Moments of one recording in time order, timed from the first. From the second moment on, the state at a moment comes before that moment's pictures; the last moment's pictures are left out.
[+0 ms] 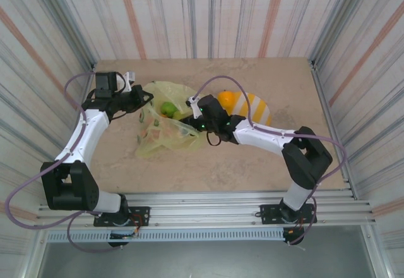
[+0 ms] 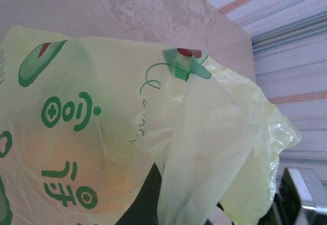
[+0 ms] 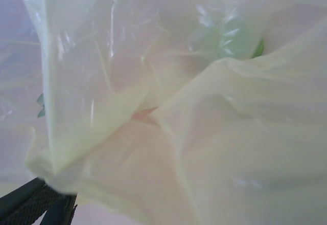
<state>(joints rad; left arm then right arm) -0.03 1.40 1.15 -0.48 0.61 -0.51 0.82 1.69 1.12 -0.01 -0.15 0.35</state>
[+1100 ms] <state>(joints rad) -0.03 1.40 1.15 -0.48 0.61 -0.51 0.41 1.59 1.12 -0.23 0.03 0.39</state>
